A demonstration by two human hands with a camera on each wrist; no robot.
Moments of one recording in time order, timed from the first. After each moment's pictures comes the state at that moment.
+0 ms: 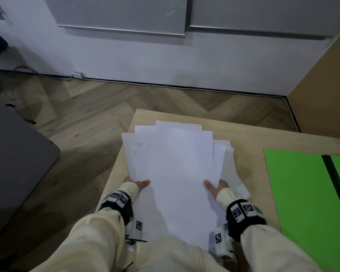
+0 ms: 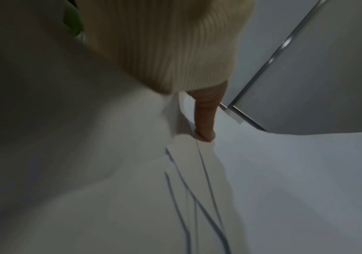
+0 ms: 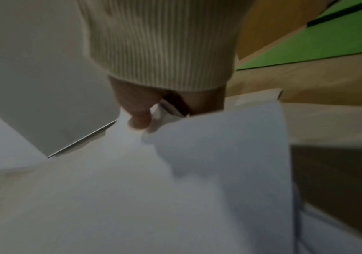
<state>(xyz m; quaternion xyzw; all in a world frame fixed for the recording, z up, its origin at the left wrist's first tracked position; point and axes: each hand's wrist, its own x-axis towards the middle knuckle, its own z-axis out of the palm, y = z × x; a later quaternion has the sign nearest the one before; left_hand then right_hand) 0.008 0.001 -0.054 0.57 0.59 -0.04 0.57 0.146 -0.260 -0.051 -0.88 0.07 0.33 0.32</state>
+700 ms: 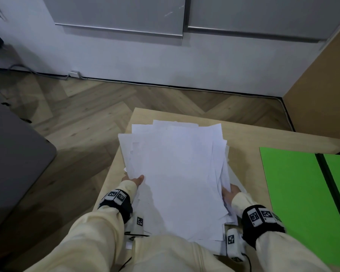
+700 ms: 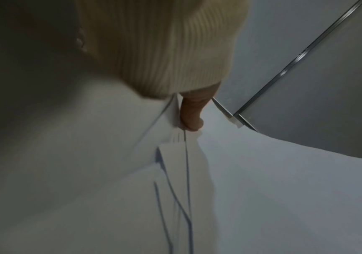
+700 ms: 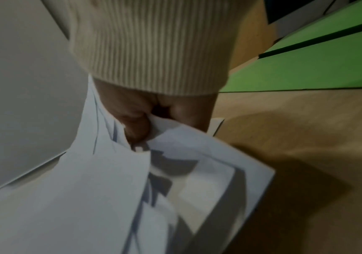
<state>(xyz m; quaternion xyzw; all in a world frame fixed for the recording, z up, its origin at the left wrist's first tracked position) 0.008 0.004 -0.069 0.57 0.62 -0.05 0.54 0.143 -0.310 -0.047 -0.87 0.07 0.36 0.33</state>
